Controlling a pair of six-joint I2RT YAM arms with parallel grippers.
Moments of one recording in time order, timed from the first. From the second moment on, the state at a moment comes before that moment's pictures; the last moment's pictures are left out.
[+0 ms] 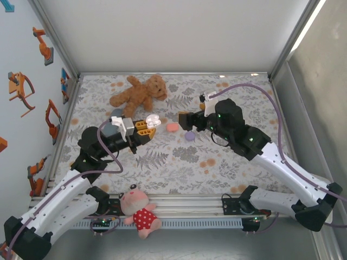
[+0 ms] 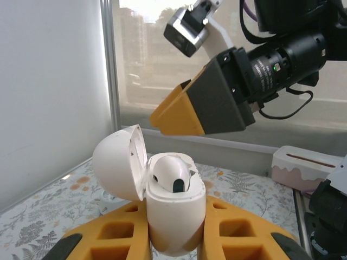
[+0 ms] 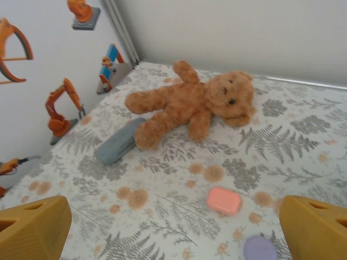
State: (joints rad) left arm -0.60 0.73 0.58 0.26 0.63 -0.04; right arm 0.80 1.07 1.13 -0.43 0.07 0.33
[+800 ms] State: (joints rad) left arm -0.60 0.51 0.57 0.05 0.57 0.01; right arm 0.95 1.47 0.99 -0.59 0.07 0.61
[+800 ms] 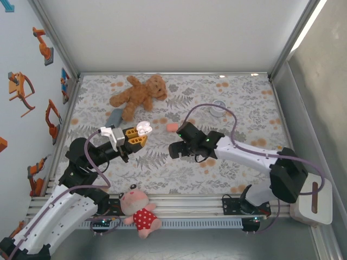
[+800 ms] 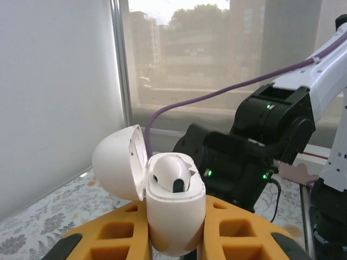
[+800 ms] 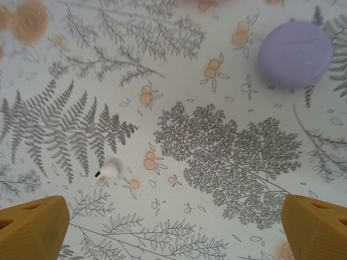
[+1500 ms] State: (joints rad) left arm -0.60 0.49 0.56 0.00 0.55 0.02; right arm 1.06 1.87 1.22 -0.63 0.07 0.59
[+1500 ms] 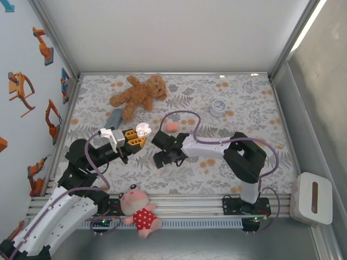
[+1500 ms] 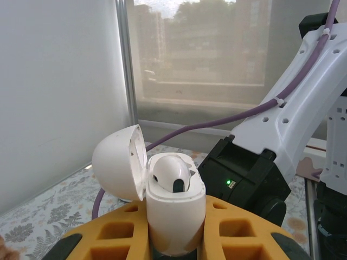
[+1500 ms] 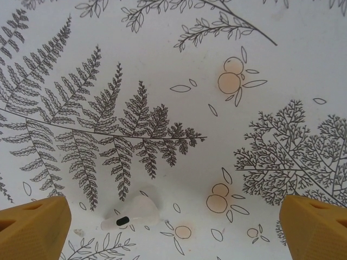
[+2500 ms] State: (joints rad) left arm -0.60 0.51 0.56 0.01 0.55 0.02; right arm 1.09 1.93 1.28 -0.79 0.12 0.53
